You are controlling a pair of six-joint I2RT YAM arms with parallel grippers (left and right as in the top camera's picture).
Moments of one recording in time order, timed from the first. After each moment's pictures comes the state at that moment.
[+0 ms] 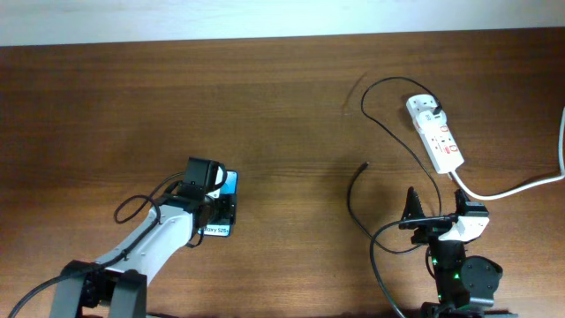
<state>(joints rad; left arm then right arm) -0.25 1.52 0.67 -0.38 -0.02 -0.15 -0.16 0.01 0.01 -0.06 -0.14 0.13</state>
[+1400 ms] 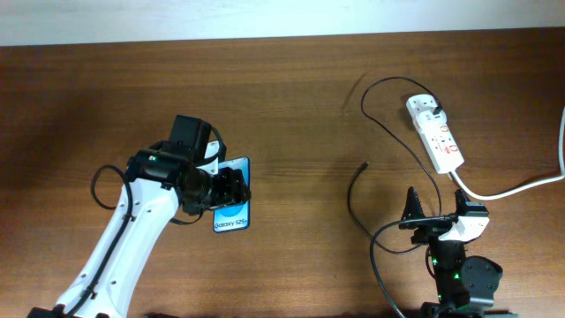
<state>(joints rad) -0.25 1.43 1.14 -1.06 0.30 -0.38 -0.16 0.01 0.01 -0.06 -0.14 0.13</state>
